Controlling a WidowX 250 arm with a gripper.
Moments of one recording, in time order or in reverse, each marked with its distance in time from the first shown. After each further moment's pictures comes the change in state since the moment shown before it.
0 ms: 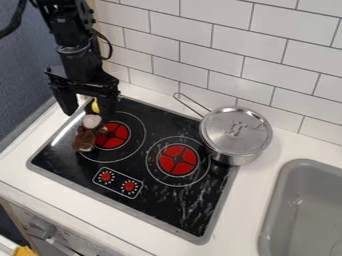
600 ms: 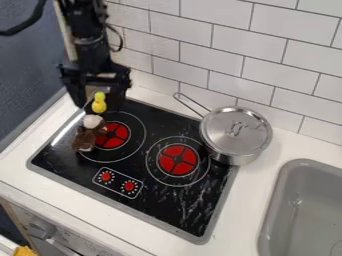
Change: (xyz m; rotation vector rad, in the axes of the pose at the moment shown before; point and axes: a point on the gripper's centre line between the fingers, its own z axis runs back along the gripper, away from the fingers) arm 0.034 -0.003 -0.005 0.005 0.027 0.164
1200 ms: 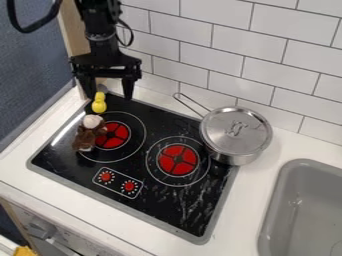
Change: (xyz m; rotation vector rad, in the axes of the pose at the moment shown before) arm 0.025 -0.001 -0.019 0.046 -0.071 0.109
